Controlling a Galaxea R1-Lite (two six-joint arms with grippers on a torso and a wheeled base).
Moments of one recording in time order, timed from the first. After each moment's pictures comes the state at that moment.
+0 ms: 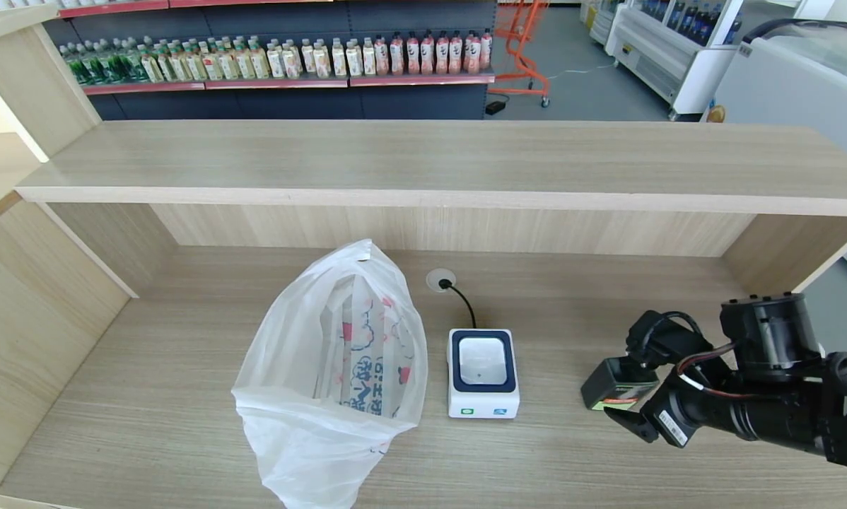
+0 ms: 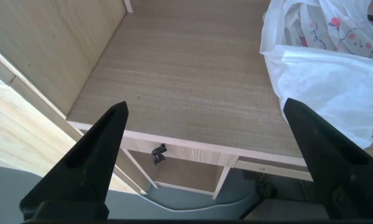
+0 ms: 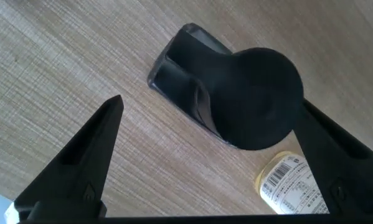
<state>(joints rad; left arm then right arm) 0.00 0.00 0.00 0.05 0.13 0.00 0.27 1.67 -0.50 -0.50 -0.01 -0.56</state>
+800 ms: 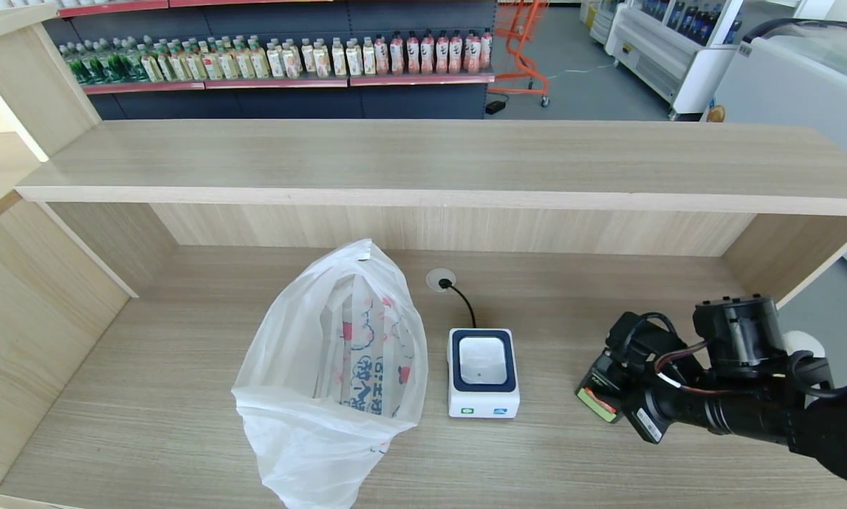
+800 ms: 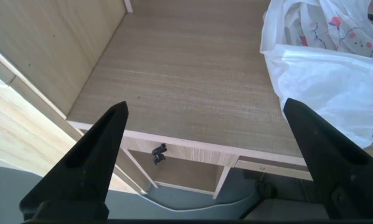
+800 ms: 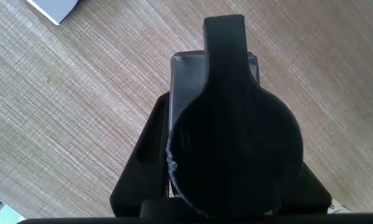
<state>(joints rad) 0.00 0.00 0.00 0.05 0.13 0.00 0.27 1.76 -0.52 -0.58 0.11 -0.56</state>
